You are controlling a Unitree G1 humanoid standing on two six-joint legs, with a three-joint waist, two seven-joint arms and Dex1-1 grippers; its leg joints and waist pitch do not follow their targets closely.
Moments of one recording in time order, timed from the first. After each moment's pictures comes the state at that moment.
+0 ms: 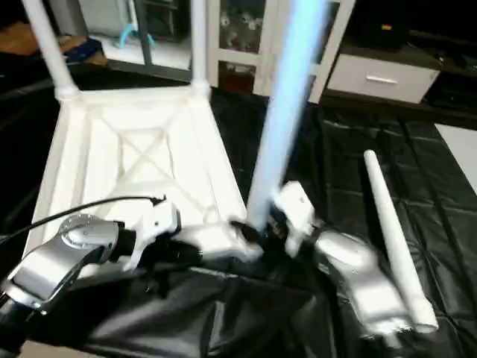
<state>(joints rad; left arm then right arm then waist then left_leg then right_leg) -0.34 0.55 -0.41 -0.01 -0.16 0.46 -1.11 -0.14 -0.46 0.15 0.02 0.32 0.19 0.87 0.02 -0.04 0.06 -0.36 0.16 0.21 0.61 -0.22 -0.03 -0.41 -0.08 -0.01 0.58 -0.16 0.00</state>
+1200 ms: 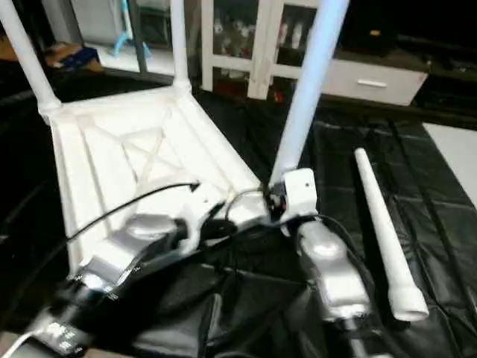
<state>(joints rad) -0.47 0.14 -0.37 0.21 -0.09 0.63 -0.60 -0.27 -0.13 0.06 0.18 0.12 0.24 0.05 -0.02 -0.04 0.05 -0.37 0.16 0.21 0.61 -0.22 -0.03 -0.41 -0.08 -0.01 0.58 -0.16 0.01</state>
